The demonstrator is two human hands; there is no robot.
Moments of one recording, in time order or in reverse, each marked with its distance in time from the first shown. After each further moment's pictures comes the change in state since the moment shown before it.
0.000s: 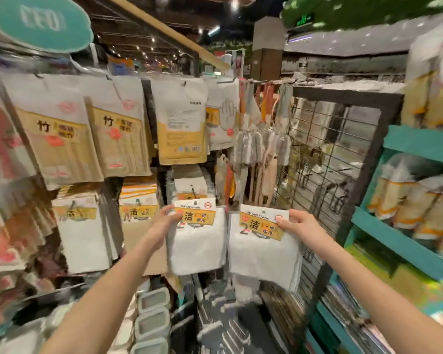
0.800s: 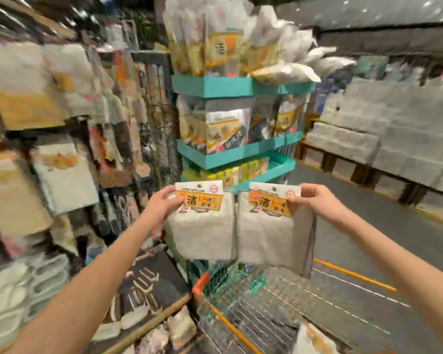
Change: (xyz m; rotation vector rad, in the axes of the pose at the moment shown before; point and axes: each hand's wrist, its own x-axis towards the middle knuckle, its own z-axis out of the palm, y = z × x) left_hand -0.322 -0.018 0.297 -0.056 -0.513 0.059; right_hand -0.378 0.093 -0.321 -0.132 0.315 0.081
